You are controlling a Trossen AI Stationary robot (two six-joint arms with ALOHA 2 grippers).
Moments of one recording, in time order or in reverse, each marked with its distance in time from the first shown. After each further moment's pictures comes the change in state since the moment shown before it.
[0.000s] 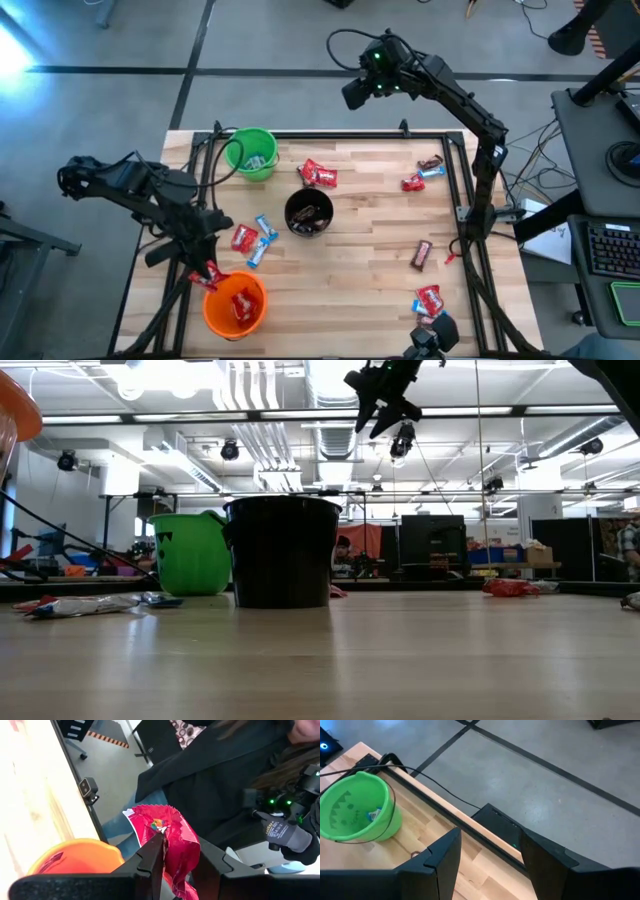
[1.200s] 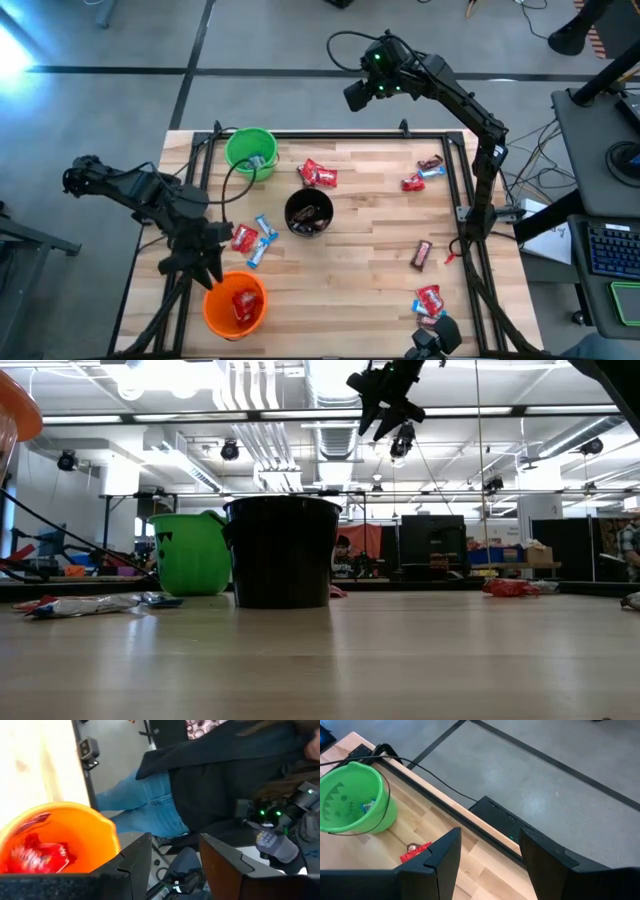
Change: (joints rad) left arm -0.055 0.000 -0.123 0.061 -0.001 -0.208; right arm -0.001 0.000 0.000 -0.044 0.000 0.000
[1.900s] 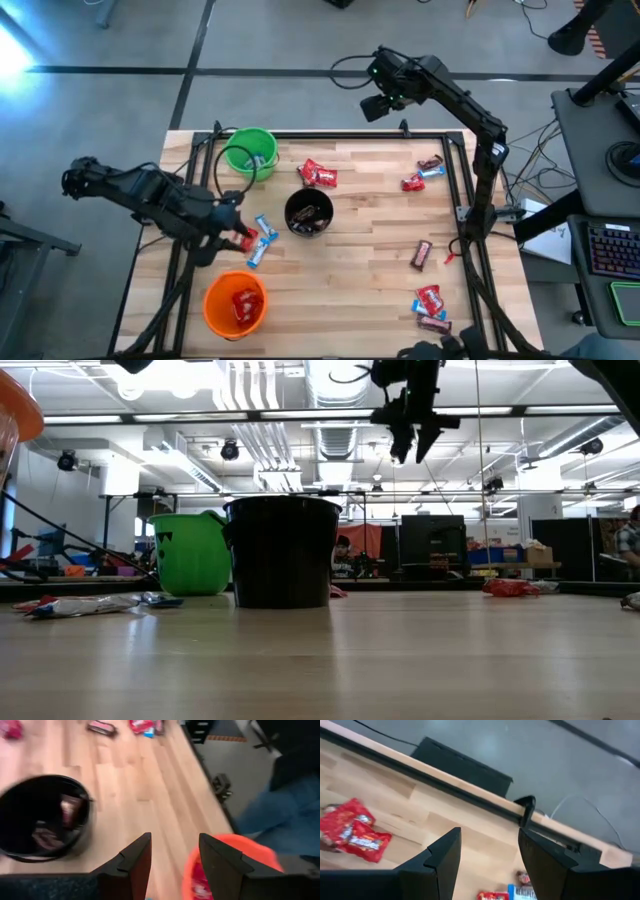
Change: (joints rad) left arm 0.050 -0.001 0.001 -0.137 -0.601 0.548; right arm -0.041 0.000 -0.082 -0.305 0.156 0.164
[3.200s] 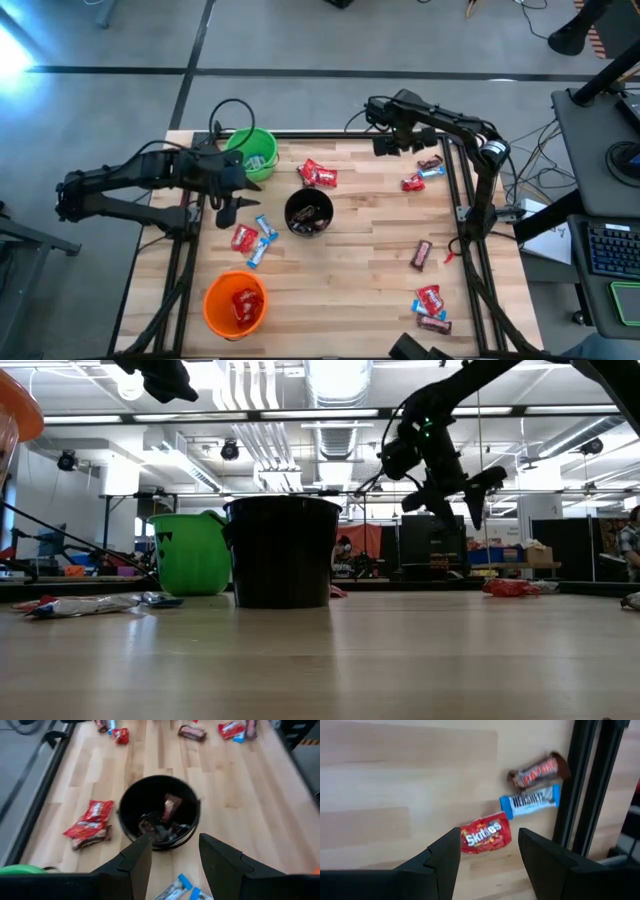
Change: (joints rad) left arm 0.423 -0.002 0.000 -0.016 -0.025 0.270; right arm -0.043 0.000 -0.599 0.002 -0.108 0.450
